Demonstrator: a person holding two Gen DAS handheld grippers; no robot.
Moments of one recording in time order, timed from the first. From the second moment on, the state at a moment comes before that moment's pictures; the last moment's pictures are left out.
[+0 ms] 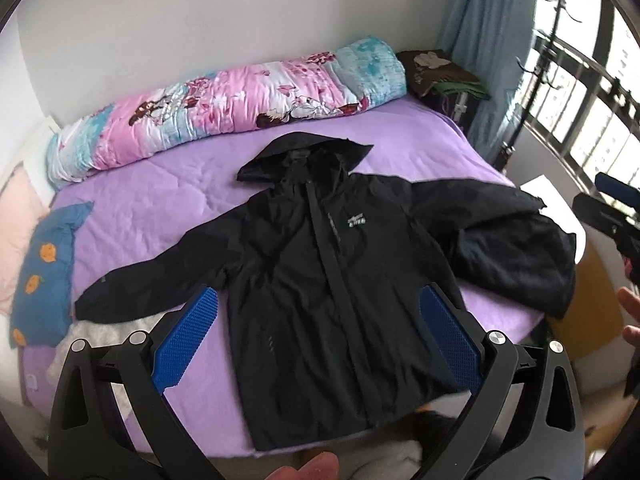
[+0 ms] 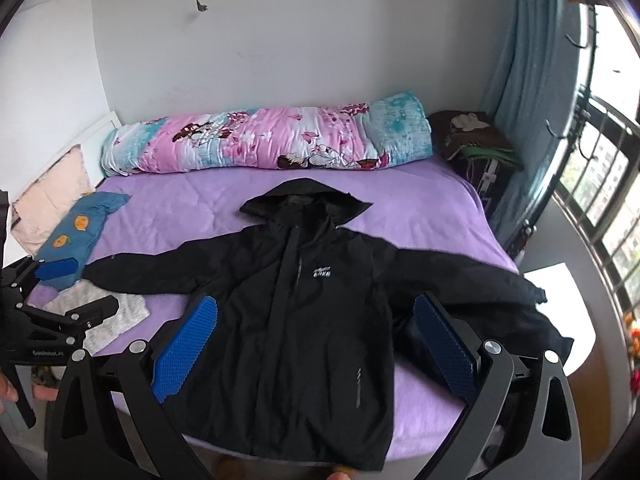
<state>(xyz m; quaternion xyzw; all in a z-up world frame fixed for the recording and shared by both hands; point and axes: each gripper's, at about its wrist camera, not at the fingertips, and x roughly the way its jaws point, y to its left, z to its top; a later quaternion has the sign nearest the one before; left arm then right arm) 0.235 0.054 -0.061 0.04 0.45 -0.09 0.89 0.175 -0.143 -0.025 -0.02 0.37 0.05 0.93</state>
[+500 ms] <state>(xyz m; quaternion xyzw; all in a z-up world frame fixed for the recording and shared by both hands) 0.464 0.008 -0.166 -0.03 0.45 0.01 0.89 0.446 -0.182 -0.135 -0.01 0.39 0.15 0.91</state>
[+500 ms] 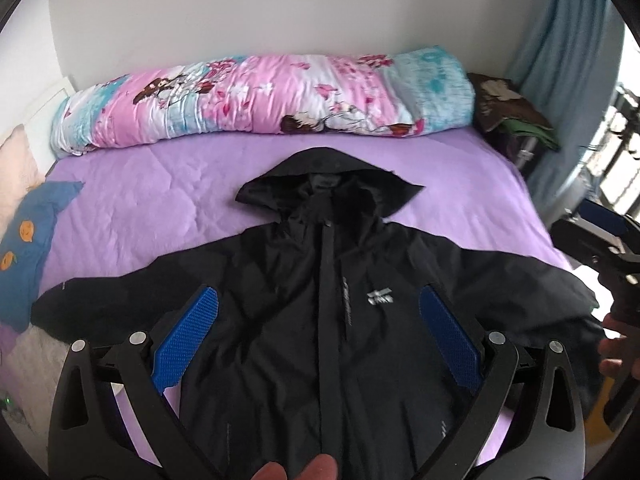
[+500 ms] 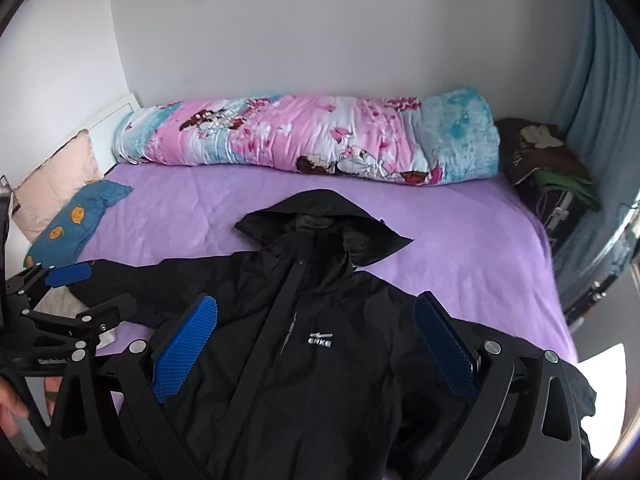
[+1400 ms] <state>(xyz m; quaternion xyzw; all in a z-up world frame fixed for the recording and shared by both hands) 0.782 0.133 -0.417 0.00 0.46 -0.07 0.89 0.769 -0.136 -0.395 -0.13 0.40 0.13 0.90</state>
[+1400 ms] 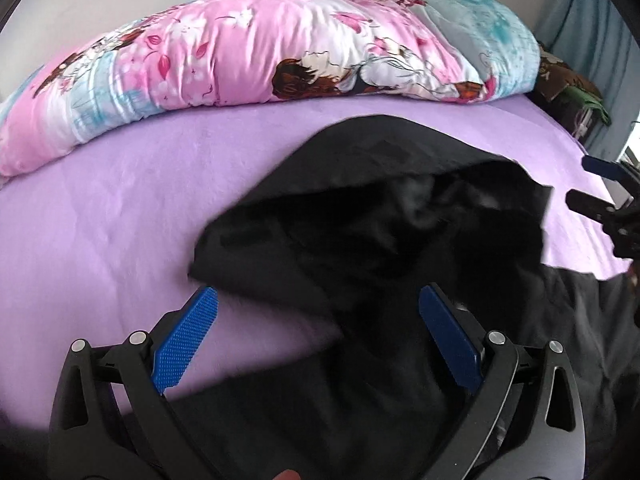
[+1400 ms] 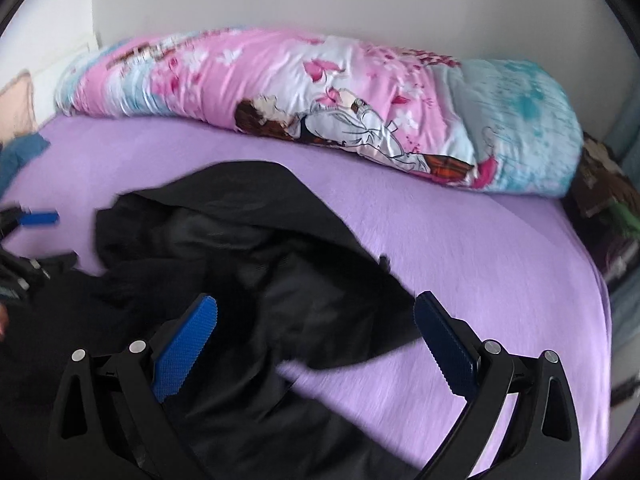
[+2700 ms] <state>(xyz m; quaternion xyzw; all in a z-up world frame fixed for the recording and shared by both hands) 0.925 0.162 -0.527 0.16 0.54 -0.10 0.82 0.863 -0.118 -0.483 -0.19 0.46 0.21 0.84</state>
